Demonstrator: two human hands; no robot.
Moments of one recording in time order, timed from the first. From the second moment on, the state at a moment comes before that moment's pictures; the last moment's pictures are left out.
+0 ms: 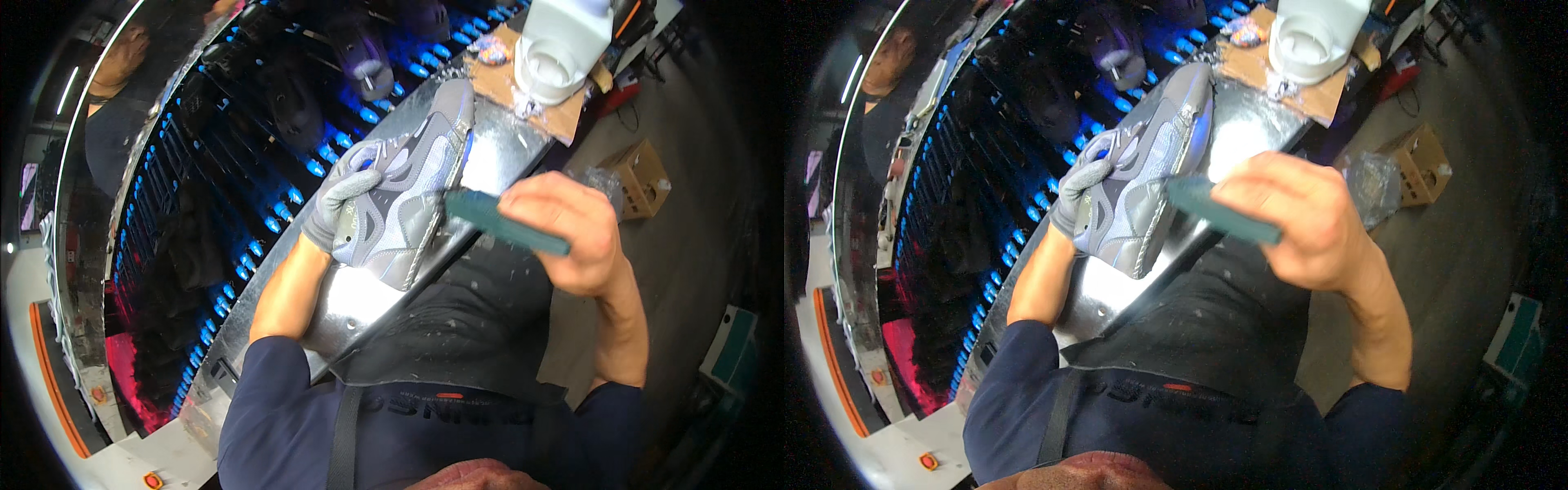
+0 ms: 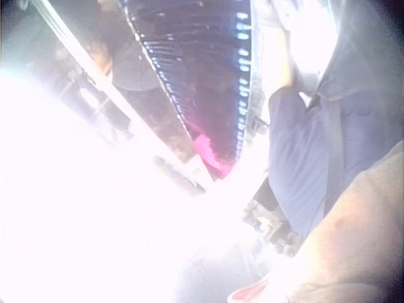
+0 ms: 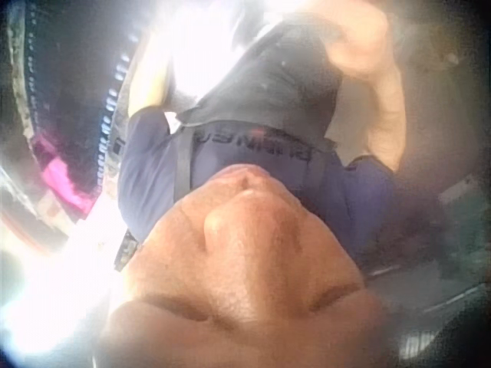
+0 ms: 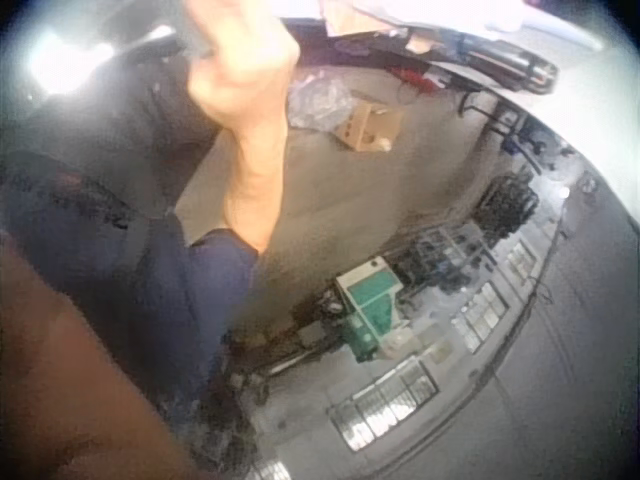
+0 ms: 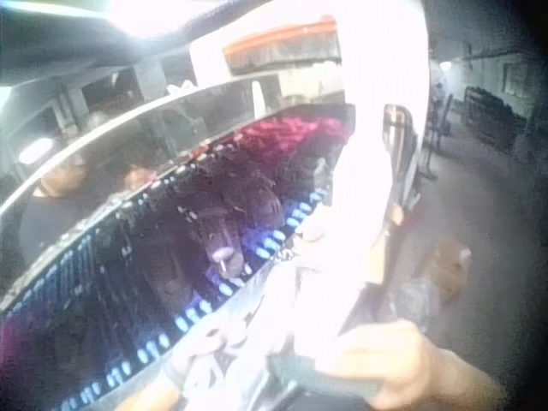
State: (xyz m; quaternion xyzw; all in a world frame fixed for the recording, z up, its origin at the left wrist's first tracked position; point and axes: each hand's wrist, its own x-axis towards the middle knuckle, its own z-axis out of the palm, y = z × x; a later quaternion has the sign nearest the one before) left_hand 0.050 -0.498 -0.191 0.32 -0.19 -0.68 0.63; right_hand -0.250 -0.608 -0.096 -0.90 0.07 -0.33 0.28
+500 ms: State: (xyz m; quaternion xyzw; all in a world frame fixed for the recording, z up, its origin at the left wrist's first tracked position) left_hand 0.021 -0.518 -0.149 0.25 -0.20 -0.67 0.67; right_hand -0.273 -0.568 -0.141 -0.72 0.17 -0.46 0.49
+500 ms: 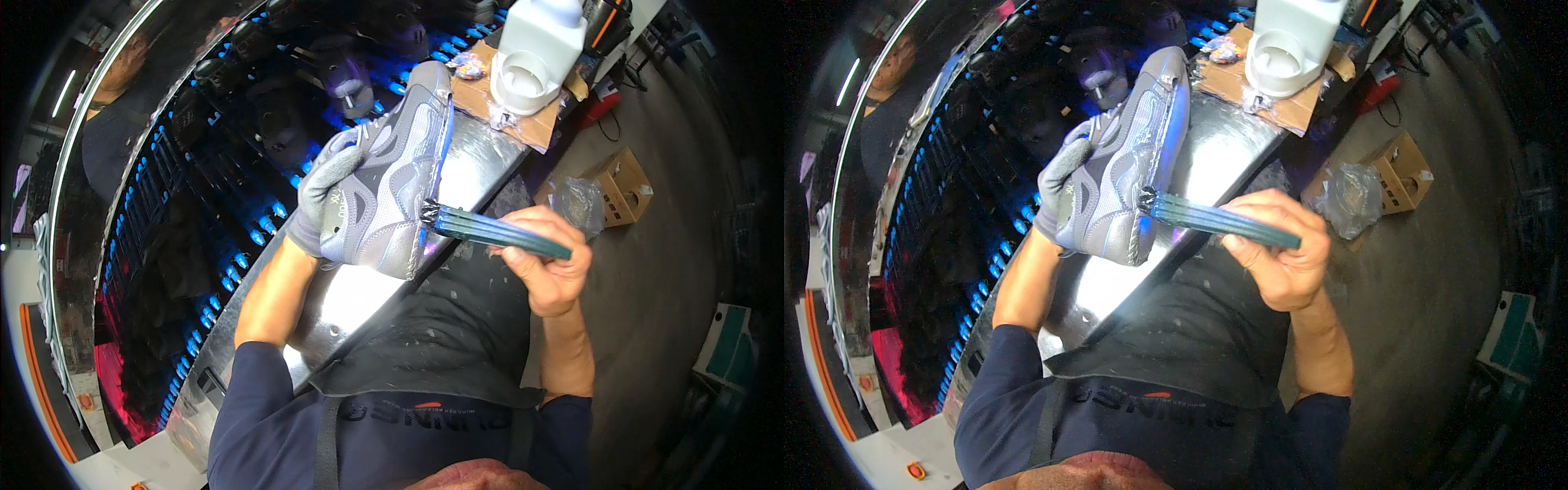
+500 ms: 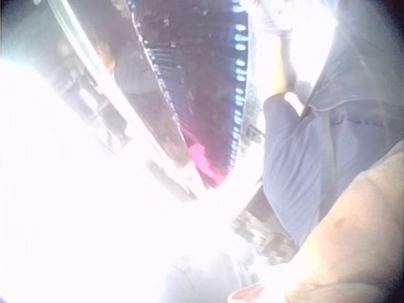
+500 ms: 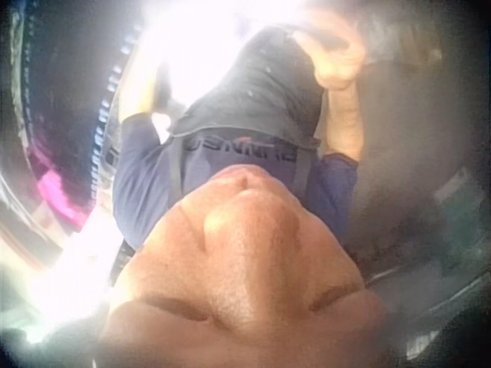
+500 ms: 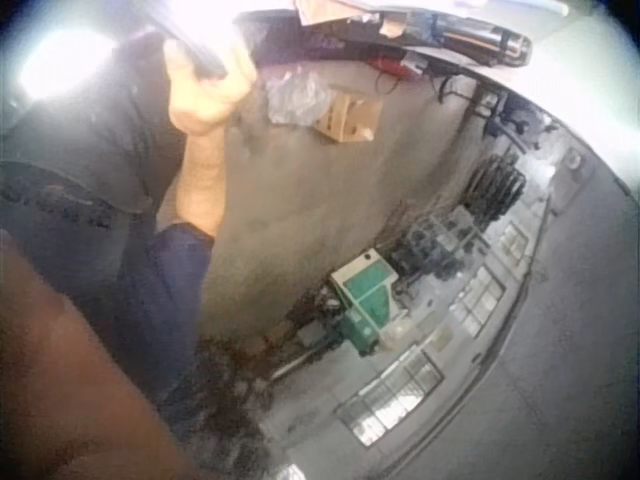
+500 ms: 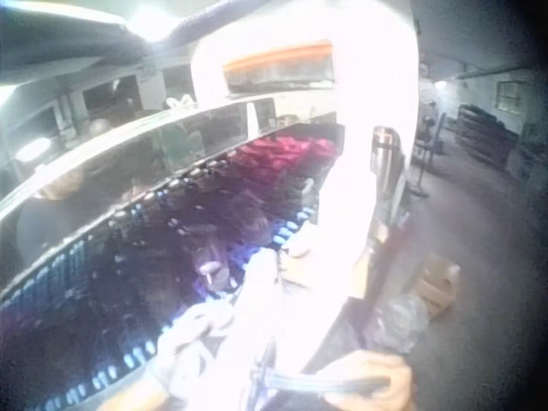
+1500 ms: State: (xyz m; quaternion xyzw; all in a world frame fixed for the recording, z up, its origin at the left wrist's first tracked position) left_hand 0.027 -0.527 -0.117 0.45 -0.36 -0.53 0.62; right_hand -0.281 -0.599 -0.064 -0.93 0.04 -0.32 0.19
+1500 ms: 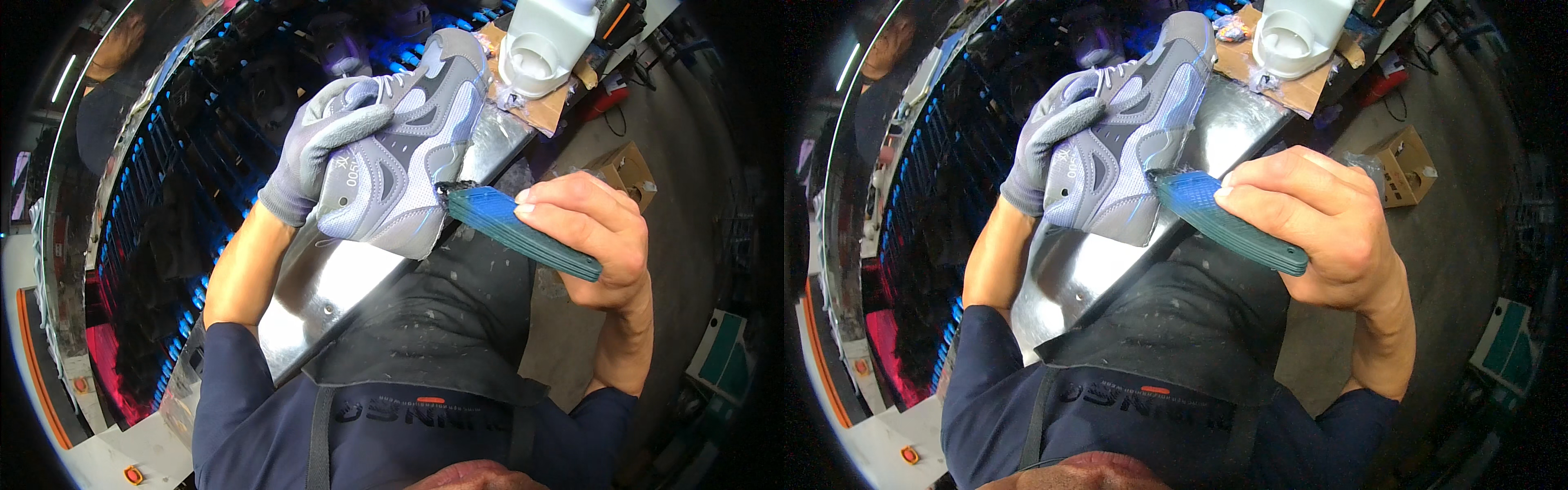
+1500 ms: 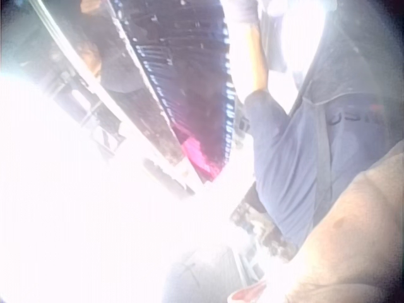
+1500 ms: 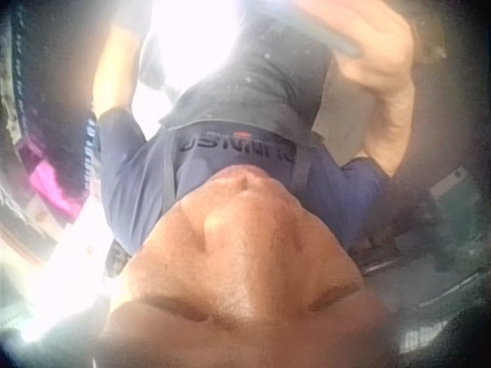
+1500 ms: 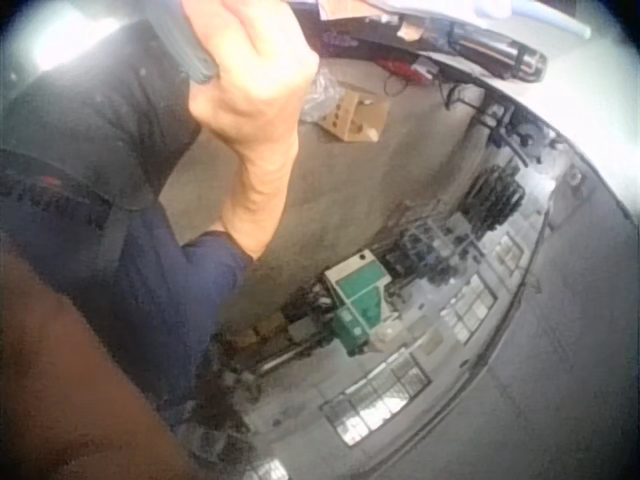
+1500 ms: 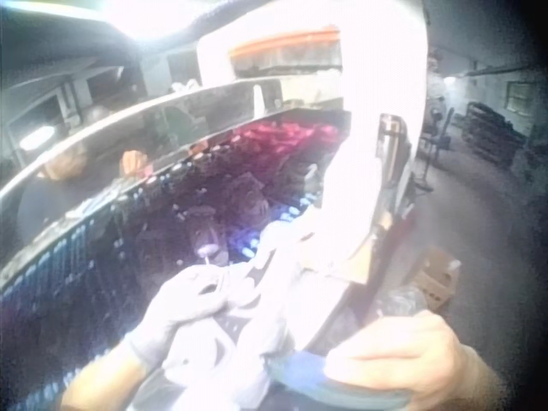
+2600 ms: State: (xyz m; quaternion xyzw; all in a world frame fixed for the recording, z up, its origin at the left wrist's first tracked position) left_hand 0.011 -0.550 -0.139 0.36 -0.30 -0.54 0.70; right_hand -0.298 -0.592 -0.091 -0.74 0.22 -0.45 0.45
